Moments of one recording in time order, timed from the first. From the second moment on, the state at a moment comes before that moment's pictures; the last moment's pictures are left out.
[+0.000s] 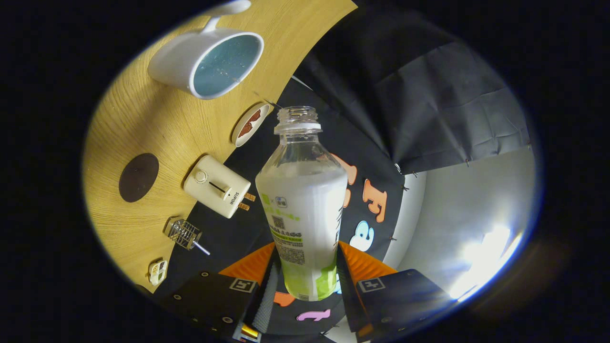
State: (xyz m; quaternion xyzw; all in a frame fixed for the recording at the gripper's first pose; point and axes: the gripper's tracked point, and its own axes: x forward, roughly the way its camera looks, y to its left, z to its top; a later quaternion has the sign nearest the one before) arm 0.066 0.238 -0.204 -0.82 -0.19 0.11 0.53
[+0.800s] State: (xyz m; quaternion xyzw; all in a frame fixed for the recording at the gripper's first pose) arm 0.051 0.230 -0.286 -0.74 -0.05 0.20 0.64
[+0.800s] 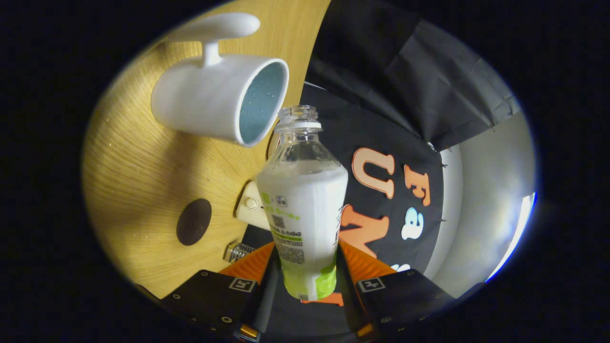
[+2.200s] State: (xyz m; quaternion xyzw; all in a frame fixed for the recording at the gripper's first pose) arm 0.111 0.202 -0.393 -0.08 0.30 0.18 0.93
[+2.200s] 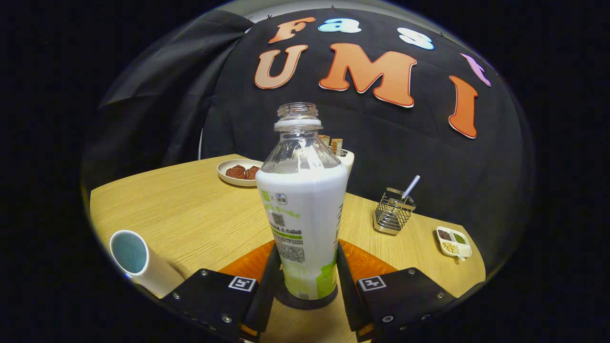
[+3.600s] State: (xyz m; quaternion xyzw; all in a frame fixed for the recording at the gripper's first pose) arm 0.037 0.080 -0.200 0.02 0.17 0.12 0.98
